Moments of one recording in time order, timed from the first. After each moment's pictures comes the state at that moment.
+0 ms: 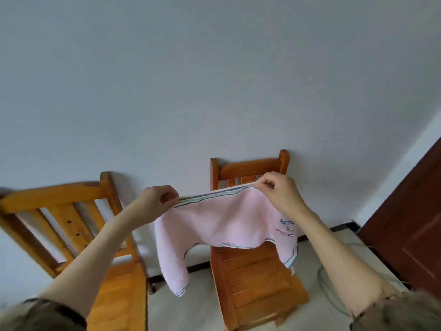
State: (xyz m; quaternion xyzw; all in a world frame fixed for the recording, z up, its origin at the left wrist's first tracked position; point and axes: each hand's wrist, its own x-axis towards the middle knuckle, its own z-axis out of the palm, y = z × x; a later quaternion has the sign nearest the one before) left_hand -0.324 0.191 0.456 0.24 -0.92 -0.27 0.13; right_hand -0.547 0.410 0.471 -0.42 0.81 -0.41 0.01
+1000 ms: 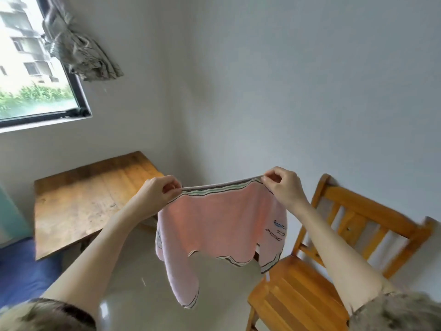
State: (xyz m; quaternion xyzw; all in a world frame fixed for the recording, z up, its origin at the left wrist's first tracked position) left_hand 0.350 0.256 0.522 0.68 -0.65 -0.09 0.32; right_hand 0.065 0.152 0.522 -0.72 0.47 -0.42 0.28
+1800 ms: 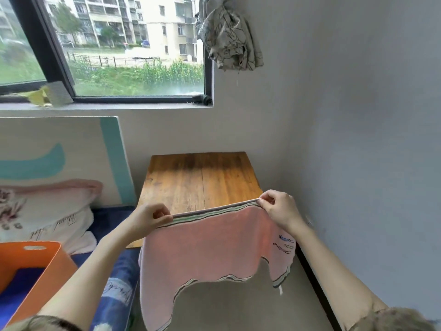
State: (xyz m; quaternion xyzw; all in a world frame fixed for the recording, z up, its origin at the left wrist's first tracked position) left_hand 0.709 0.234 0.443 0.87 -0.37 -0.13 0.30; right_hand 0.515 -0.035 0.451 -0.88 0.29 -0.20 0.33
